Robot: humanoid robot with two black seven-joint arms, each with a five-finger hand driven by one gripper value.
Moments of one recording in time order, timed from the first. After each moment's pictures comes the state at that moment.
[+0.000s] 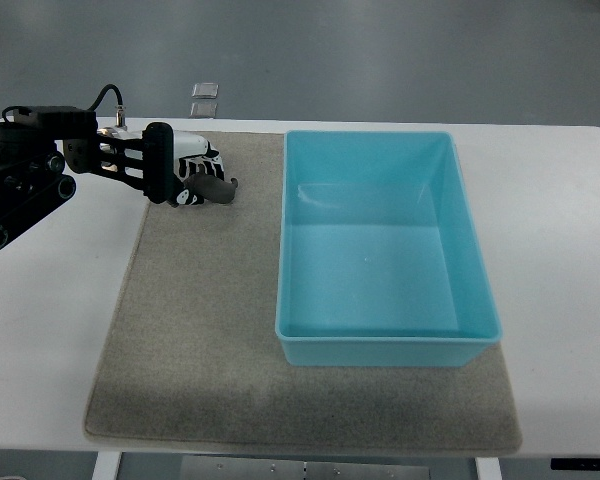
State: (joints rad) left arm -1.02 0.53 -0.44 -0.91 1.67 -0.33 -0.23; right arm 0.00 0.00 0.00 0.10 -0.05 0.25 0.00
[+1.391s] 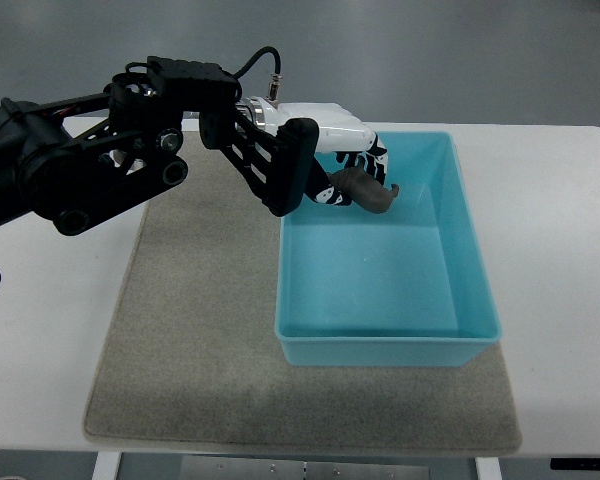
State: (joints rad) left arm -1.21 0.33 -0.36 -1.19 1.68 -0.34 -0.21; right arm 0.00 0.00 0.00 0.10 -0.05 0.25 0.00
